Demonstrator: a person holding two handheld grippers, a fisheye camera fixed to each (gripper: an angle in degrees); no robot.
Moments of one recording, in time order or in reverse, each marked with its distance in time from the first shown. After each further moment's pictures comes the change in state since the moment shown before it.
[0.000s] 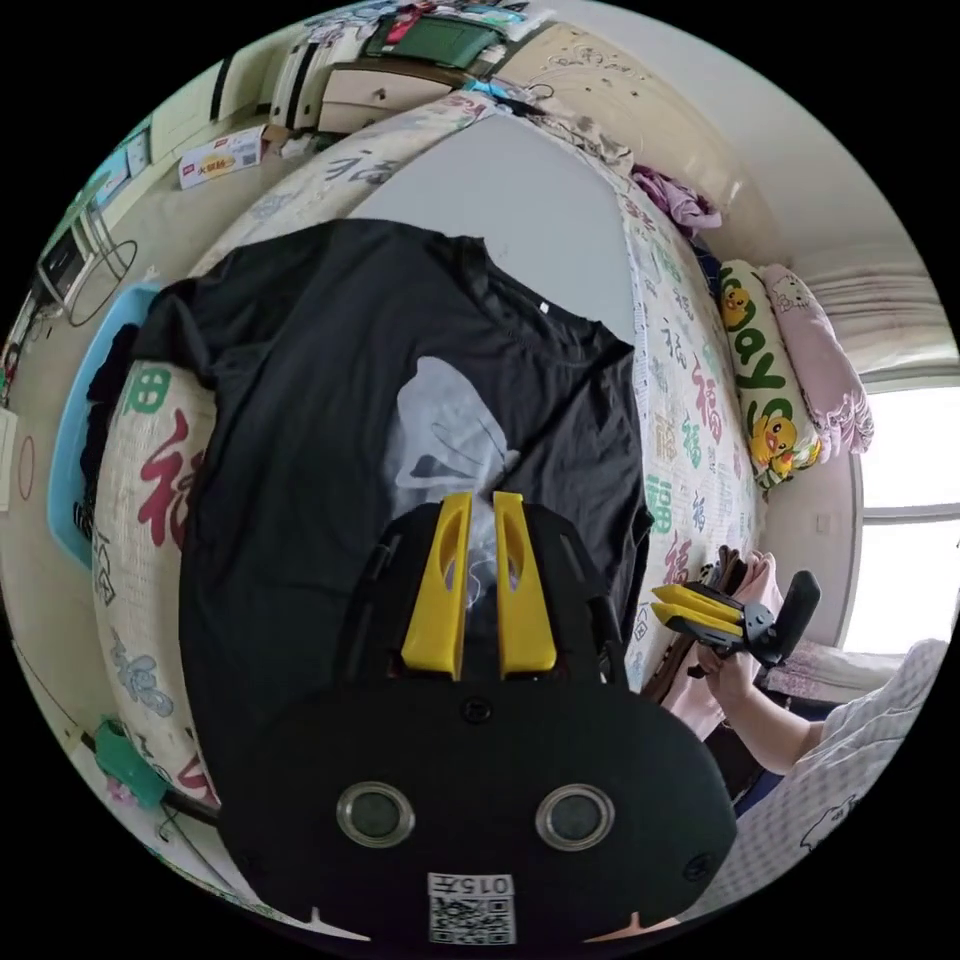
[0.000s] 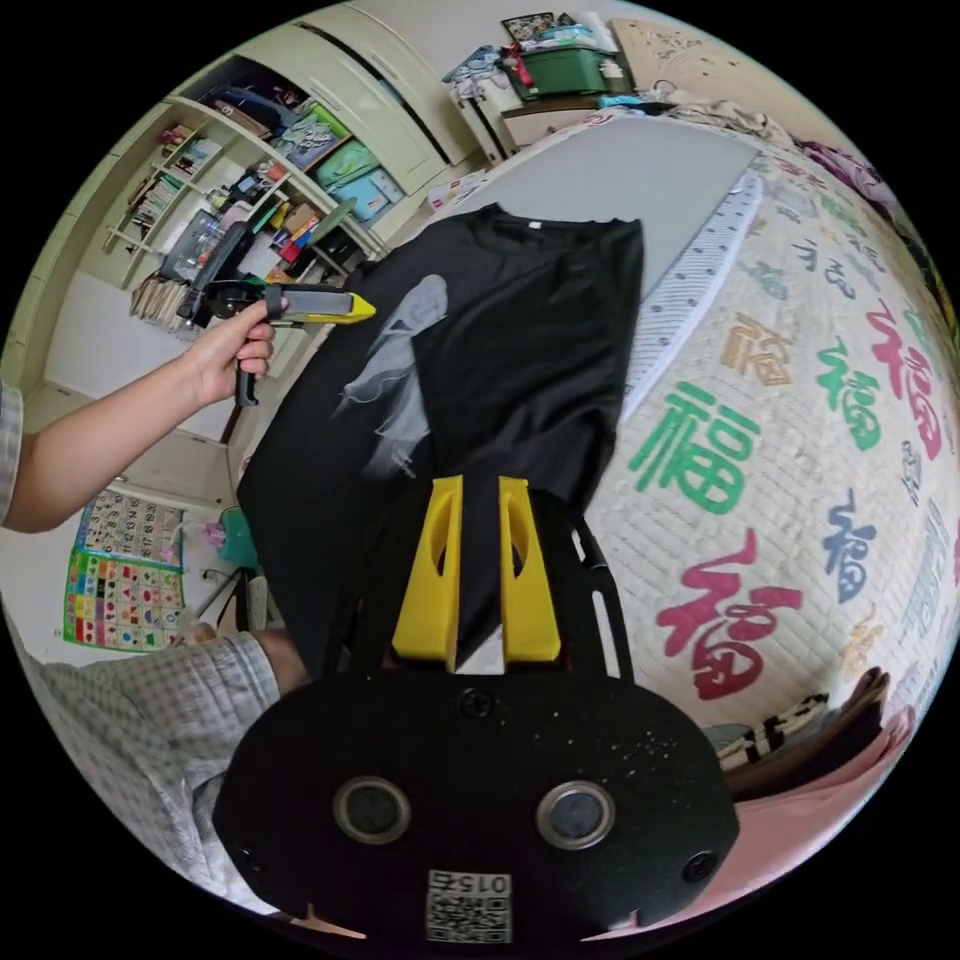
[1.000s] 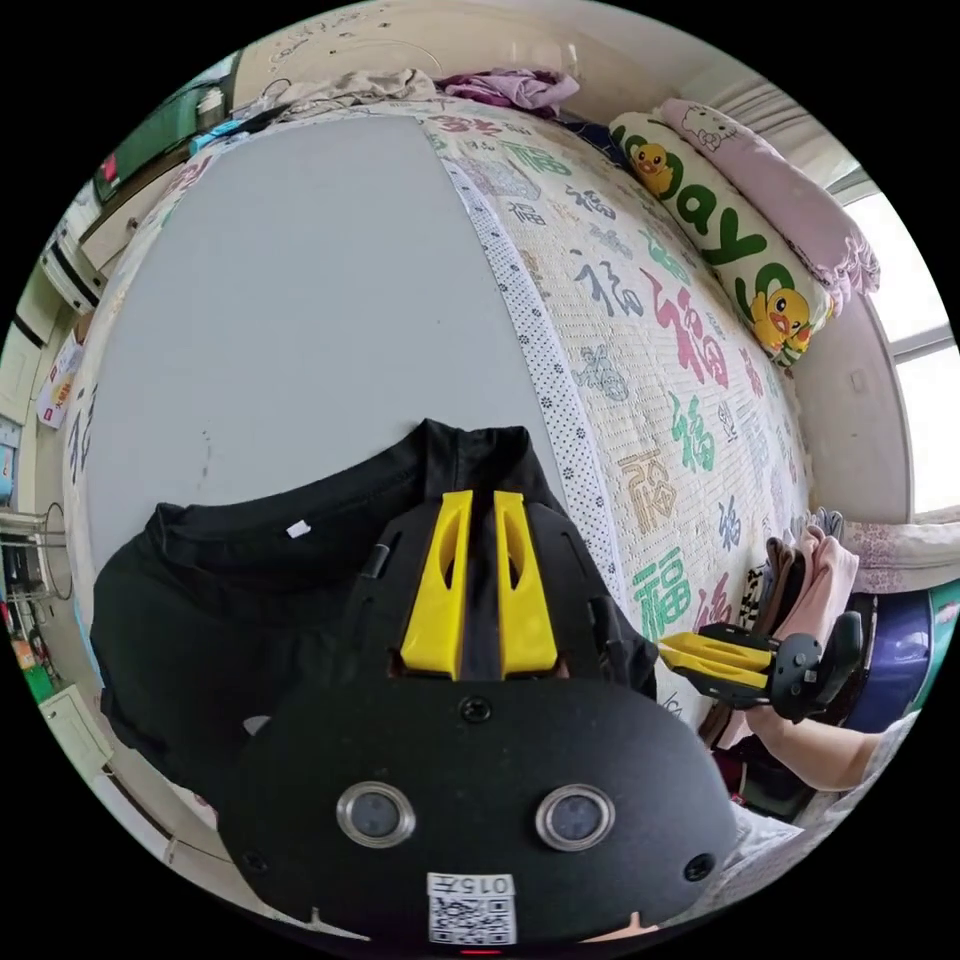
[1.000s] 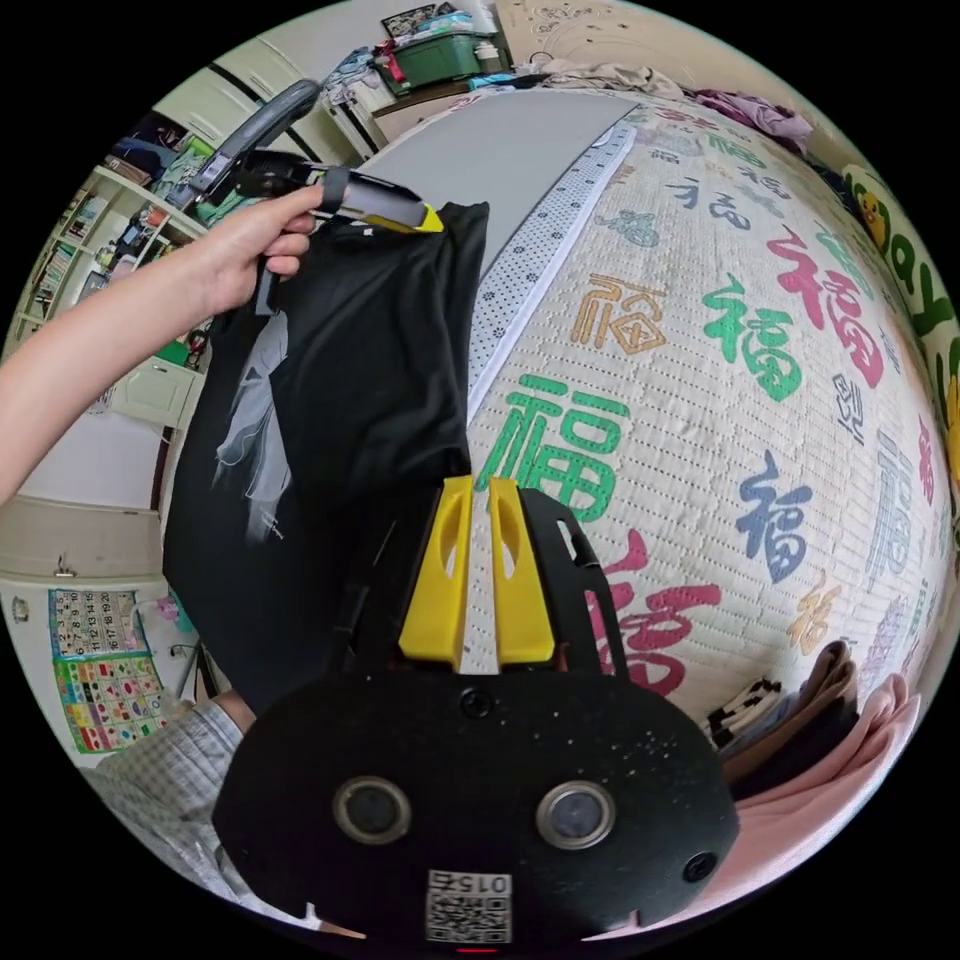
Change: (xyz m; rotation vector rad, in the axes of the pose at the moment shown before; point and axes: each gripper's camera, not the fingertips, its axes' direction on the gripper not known) left arm 0.163 -0.155 0.051 -0.086 -0.073 0.373; right arm 0.018 -0.113 -0.096 -0.023 0.115 0.209
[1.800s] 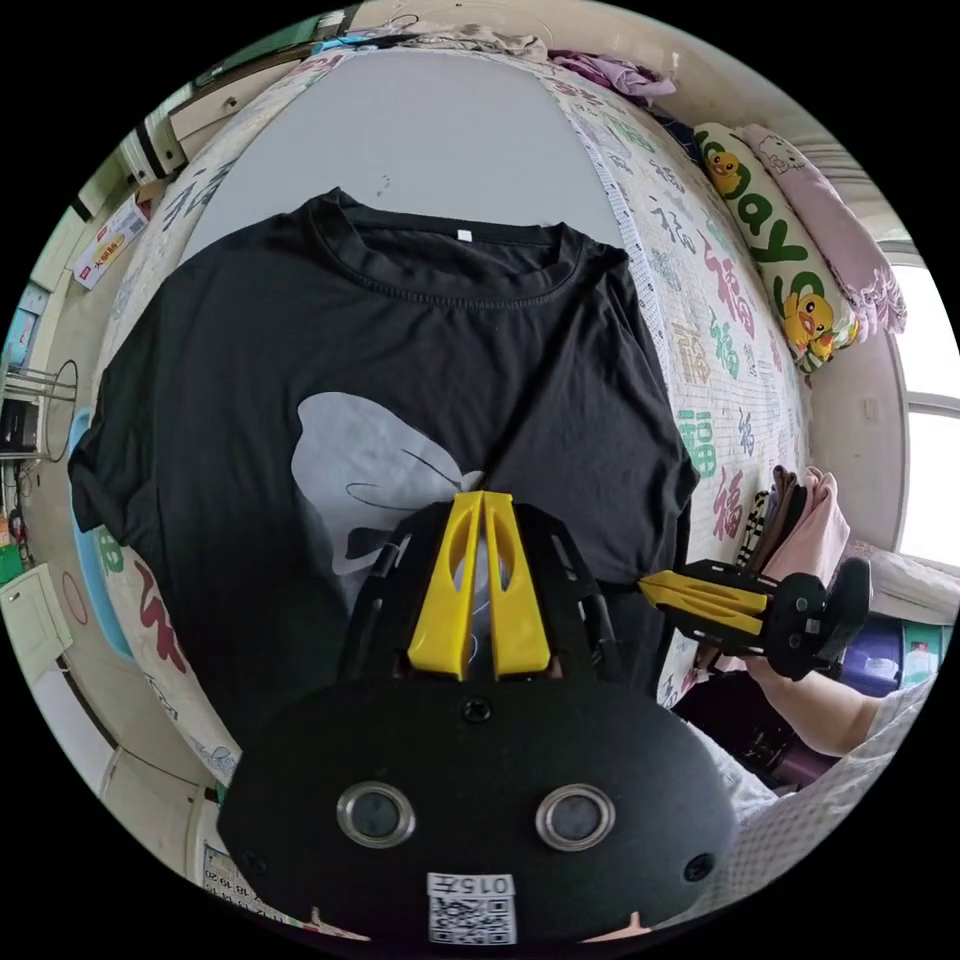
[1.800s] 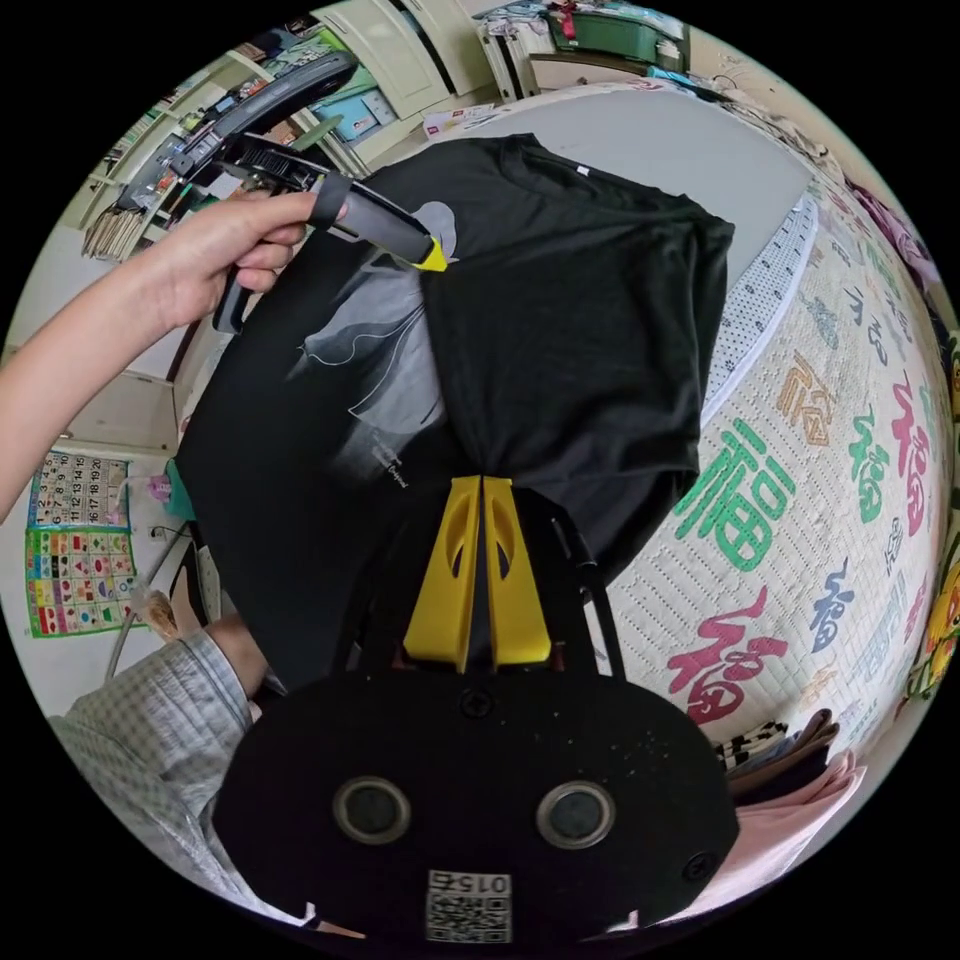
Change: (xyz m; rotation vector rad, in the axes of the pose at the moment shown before) left arm -0.050 0.138 -0.122 -0.187 -0.023 -0.174; right arm -0.202 -0.100 -0.062 -0.171 0.054 -0.312
